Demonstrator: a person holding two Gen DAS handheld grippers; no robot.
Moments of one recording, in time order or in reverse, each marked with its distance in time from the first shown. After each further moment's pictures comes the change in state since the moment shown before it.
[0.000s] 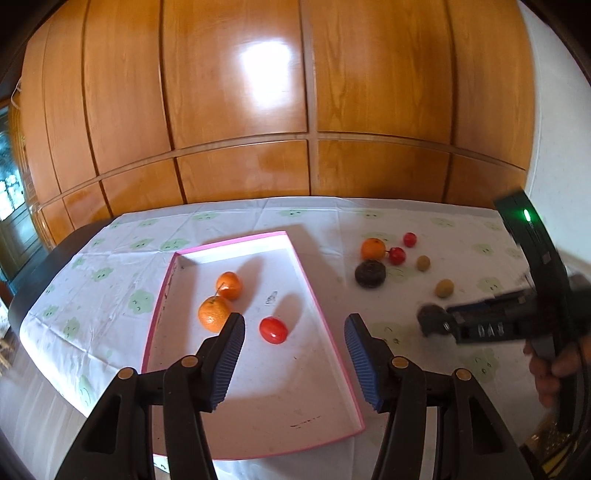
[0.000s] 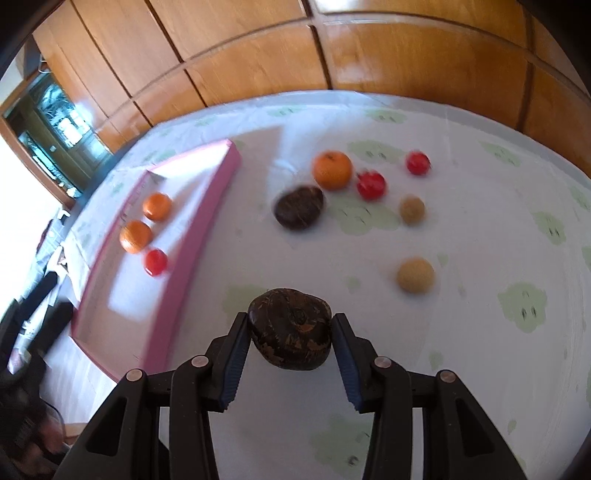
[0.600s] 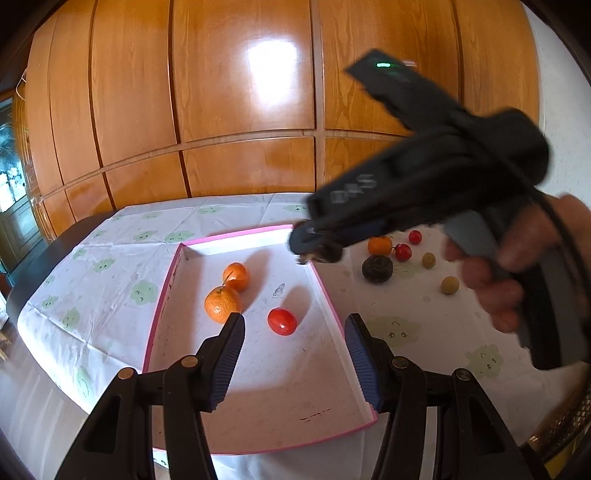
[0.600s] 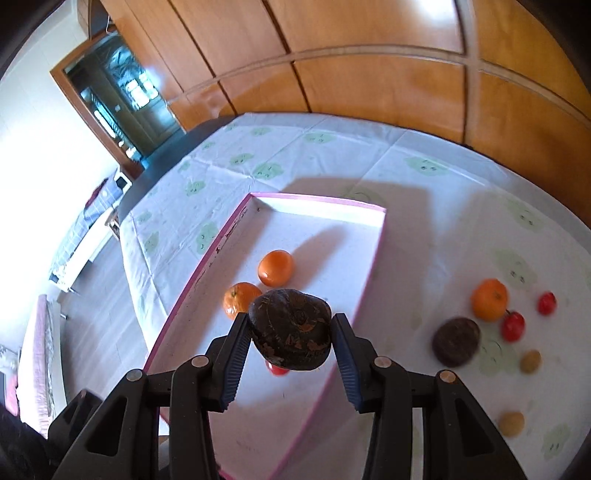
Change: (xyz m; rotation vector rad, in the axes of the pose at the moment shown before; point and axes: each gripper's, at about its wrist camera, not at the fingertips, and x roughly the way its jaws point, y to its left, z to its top) left arm 0.002 0.014 -0.009 -0.035 0.006 0.002; right arm 0.053 0.111 0.089 -0.219 0.076 0.172
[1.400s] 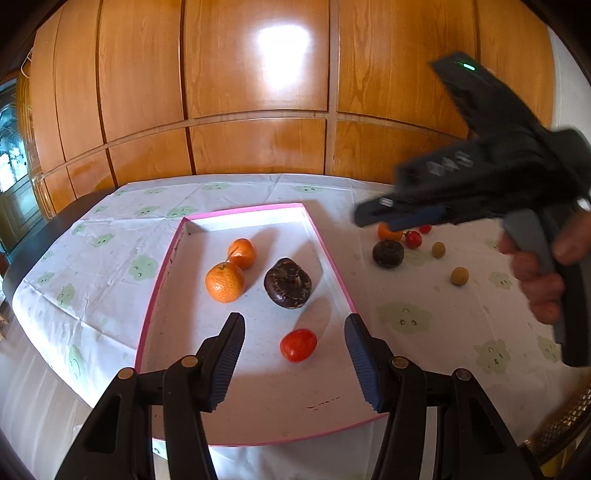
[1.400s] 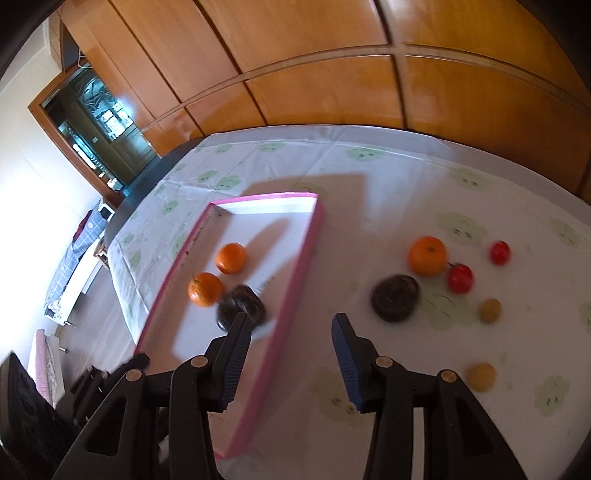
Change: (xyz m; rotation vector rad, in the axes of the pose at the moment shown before) left arm 0.013 0.009 -0.008 -0.047 0.064 -0.003; right arm -0.061 -0.055 -0.056 0.142 -0.089 -0.062
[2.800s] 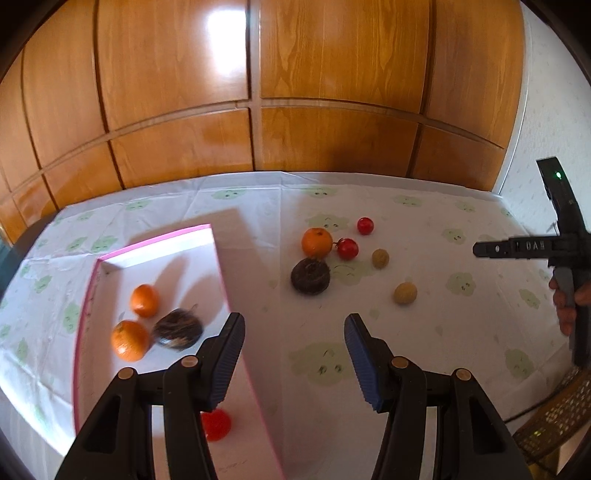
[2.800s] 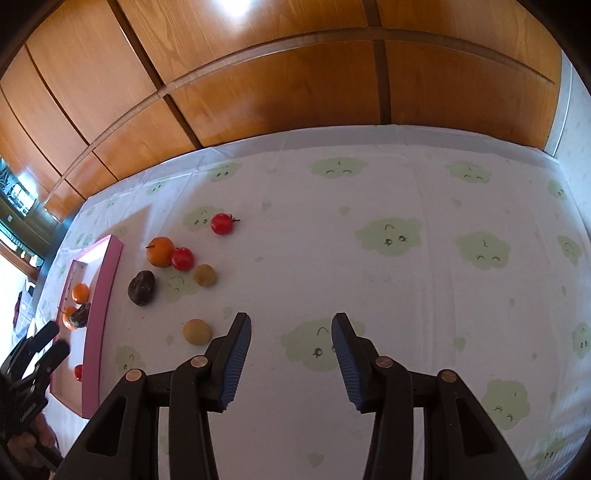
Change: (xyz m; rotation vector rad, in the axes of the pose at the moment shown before) left arm 0.049 -0.079 0.060 0.112 0.107 -0.153; right arm -0.092 -0.190 -0.055 0.291 -0.069 -0.276
